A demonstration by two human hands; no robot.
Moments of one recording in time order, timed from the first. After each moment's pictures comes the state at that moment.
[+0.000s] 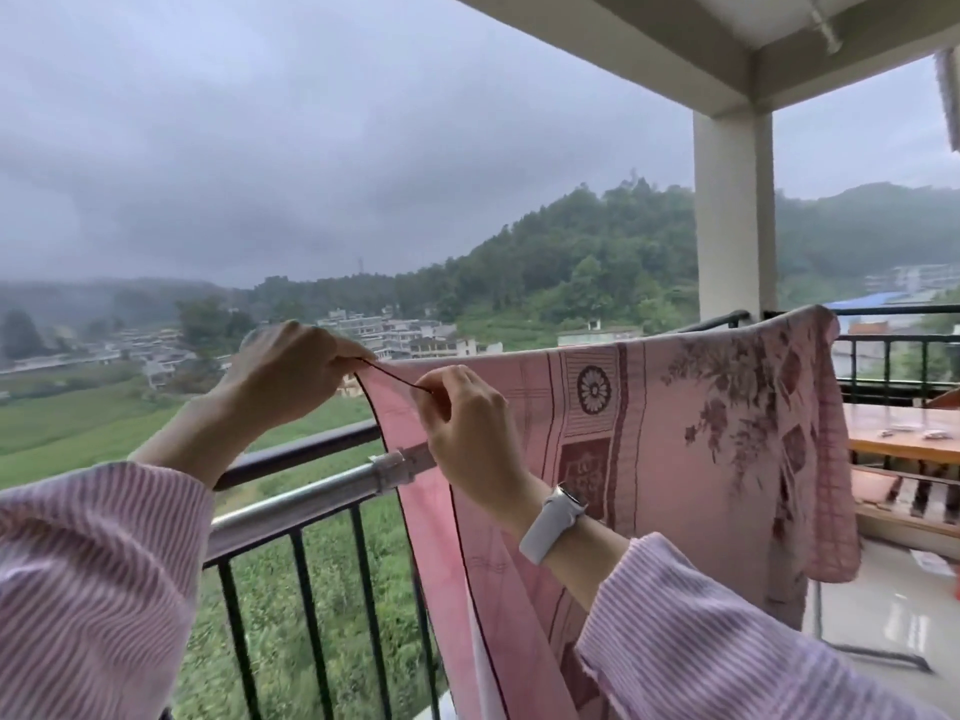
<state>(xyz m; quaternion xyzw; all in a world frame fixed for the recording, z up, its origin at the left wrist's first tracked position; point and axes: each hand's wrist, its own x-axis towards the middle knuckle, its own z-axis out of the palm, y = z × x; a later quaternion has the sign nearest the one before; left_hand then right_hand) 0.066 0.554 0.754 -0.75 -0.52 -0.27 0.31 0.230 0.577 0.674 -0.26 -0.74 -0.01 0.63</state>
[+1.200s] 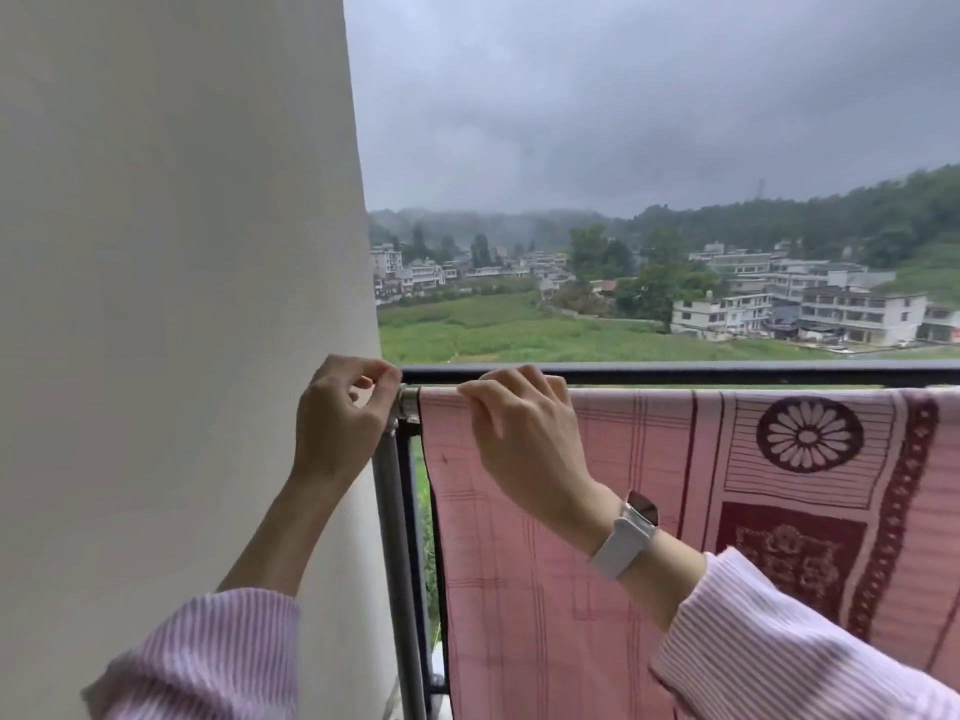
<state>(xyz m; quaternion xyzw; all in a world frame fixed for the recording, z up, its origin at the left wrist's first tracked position) -0.129 0.207 0.649 -0.32 -0.73 -0.52 0.31 -0.035 0.340 0.629 0.00 -0.83 0.08 0.56</state>
